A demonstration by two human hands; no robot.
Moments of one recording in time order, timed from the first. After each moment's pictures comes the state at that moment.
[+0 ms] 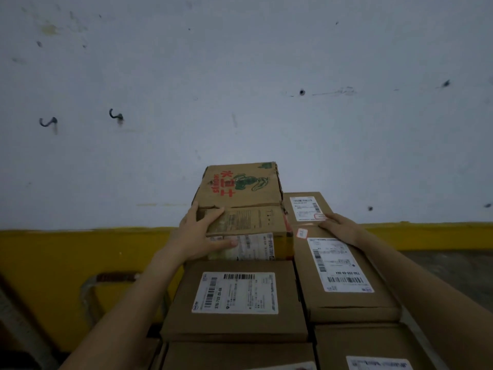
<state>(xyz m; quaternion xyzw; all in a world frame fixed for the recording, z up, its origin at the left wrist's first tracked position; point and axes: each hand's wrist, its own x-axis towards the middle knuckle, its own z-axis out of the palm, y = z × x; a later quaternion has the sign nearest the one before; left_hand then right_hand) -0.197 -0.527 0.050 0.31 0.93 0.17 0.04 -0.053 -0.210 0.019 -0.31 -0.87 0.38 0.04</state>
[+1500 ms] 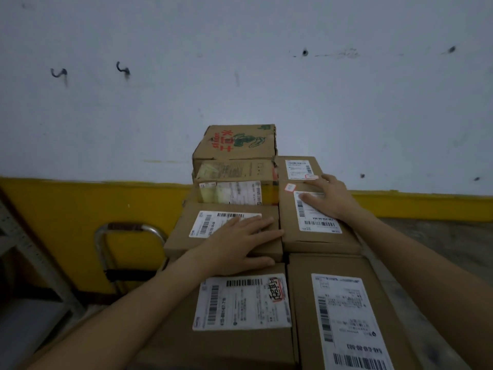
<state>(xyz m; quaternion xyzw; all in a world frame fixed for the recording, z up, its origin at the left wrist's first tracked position) -0.052 -0.522 0.008 0.59 0.81 0.01 0.00 -0.006 -0.251 0.015 -0.22 -0.95 0.17 0.12</state>
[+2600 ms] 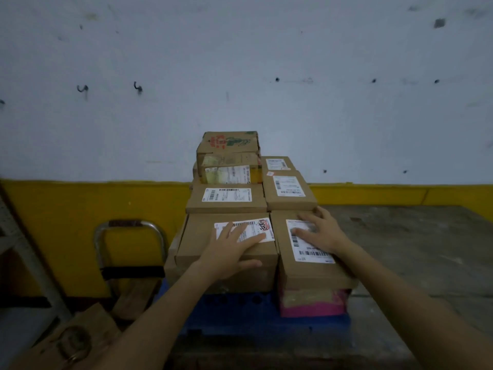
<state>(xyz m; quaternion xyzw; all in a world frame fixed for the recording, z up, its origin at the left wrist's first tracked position) 0.058 -0.599 -0.023 0.49 0.87 0.00 0.02 0.172 -0.363 -0.012 -0.27 -0.92 0.26 0.09</state>
